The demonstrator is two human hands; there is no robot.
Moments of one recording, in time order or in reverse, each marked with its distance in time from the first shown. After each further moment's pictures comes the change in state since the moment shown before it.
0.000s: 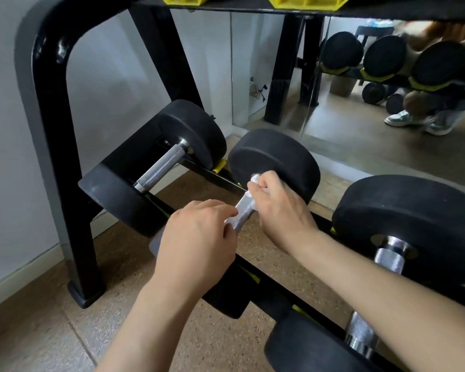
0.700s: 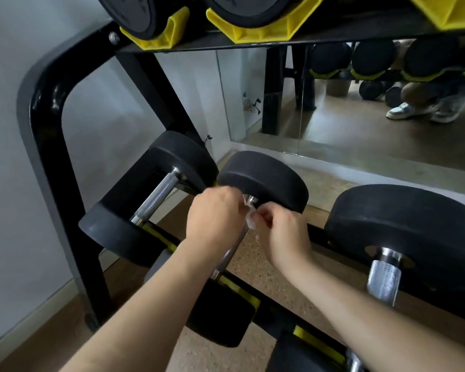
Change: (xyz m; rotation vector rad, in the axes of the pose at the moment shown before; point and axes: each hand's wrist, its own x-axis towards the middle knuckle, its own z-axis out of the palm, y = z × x) left_hand 0.082 0.026 0.022 0.201 -0.020 0.066; right_hand -0.011 0.008 -0.001 0.401 0.028 0.588
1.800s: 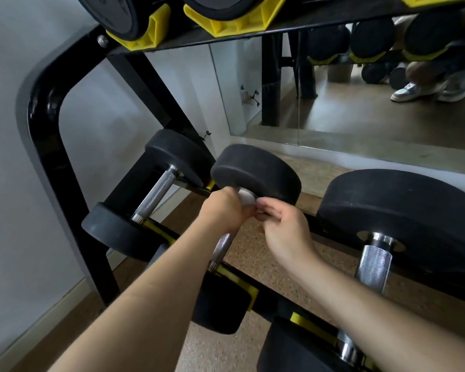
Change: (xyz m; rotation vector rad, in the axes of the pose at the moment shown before) left_hand 0.025 0.020 0.007 -0.078 -0.500 -0.195; right_hand -0.013 0.005 -0.006 0.695 -0.110 0.374
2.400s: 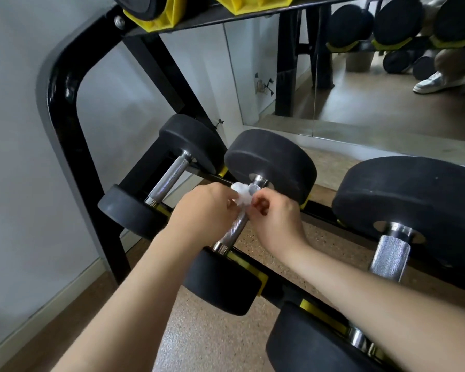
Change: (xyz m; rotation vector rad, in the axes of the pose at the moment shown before) left_hand -0.057 -0.042 -0.011 0.070 0.140 0.113; right_hand -0.004 0.001 0.022 -0.380 -0.065 -0.312
